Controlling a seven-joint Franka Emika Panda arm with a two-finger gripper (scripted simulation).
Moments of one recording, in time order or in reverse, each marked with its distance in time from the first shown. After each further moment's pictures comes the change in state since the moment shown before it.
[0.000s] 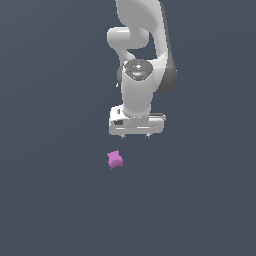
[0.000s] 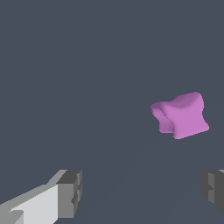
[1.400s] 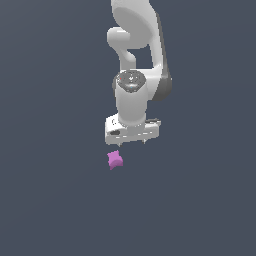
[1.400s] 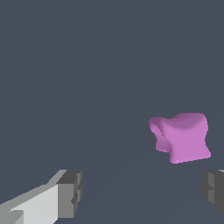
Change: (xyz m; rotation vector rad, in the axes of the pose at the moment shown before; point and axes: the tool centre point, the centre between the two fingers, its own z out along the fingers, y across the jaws) arm 0.020 0.015 0.019 0.009 0.010 -0.119
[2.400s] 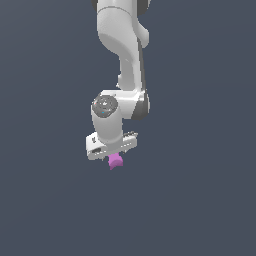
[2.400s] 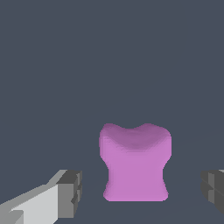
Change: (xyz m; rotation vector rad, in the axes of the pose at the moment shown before) arm 0.009 0.082 0.057 -0.028 -0.010 -0.181
